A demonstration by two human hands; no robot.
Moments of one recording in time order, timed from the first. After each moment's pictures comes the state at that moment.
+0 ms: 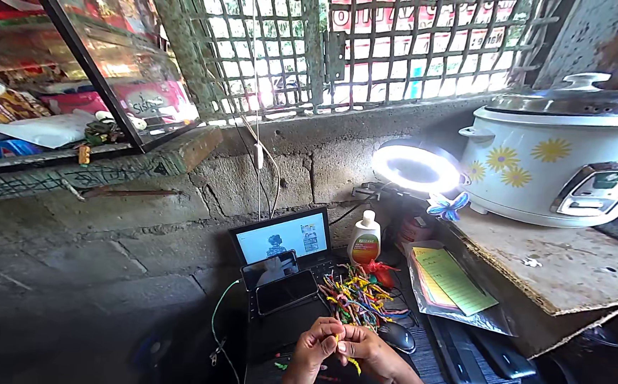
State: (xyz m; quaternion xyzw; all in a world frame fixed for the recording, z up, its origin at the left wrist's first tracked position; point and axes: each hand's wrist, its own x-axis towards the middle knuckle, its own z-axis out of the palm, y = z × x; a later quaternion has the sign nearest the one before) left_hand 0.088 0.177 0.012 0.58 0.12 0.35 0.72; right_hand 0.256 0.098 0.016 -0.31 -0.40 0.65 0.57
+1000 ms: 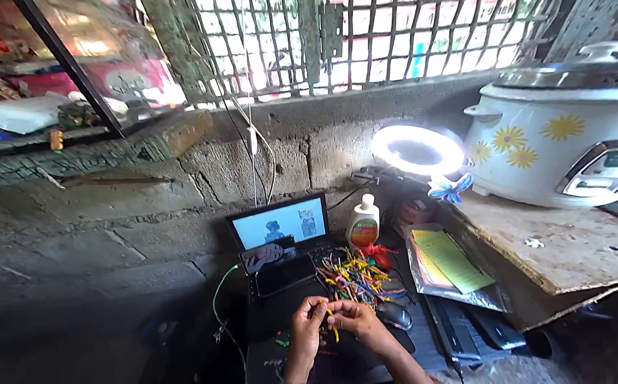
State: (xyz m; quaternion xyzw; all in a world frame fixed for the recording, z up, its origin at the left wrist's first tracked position) left_hand 0.103 0.168 0.022 0.57 0.32 0.45 0.61; right_hand 0.246 0.102 0.026 -0.47 -0.41 0.53 0.57
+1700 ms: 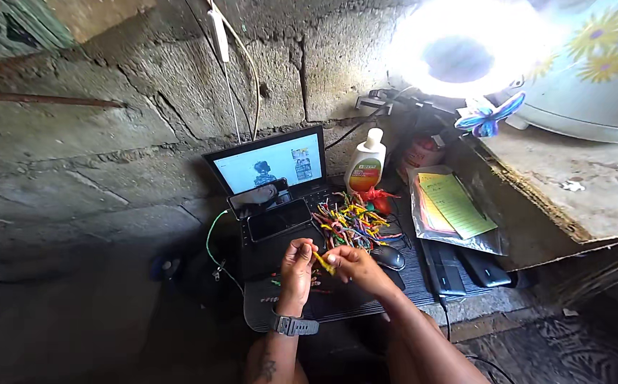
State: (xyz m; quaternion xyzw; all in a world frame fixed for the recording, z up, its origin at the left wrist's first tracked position) left_hand 0.103 0.168 0.027 0.41 0.26 0.50 0.72; right_hand 0.250 0.095 0.038 -0.54 -0.44 0.48 0.53
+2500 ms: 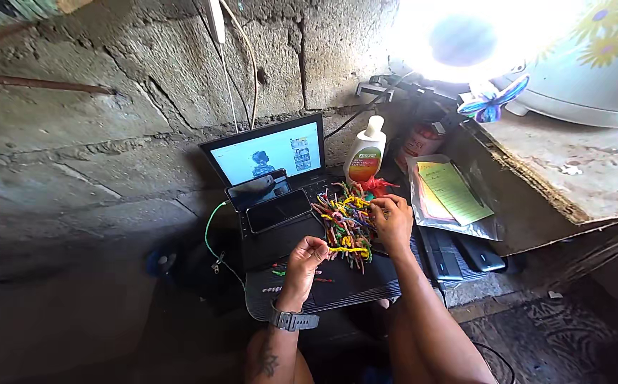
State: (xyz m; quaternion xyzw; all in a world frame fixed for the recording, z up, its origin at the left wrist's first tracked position) left_hand 0.092 0.161 0.032 0.48 0.23 0.40 0.75; right_hand 0.313 0.118 0.014 -0.82 -0.37 0.01 0.44
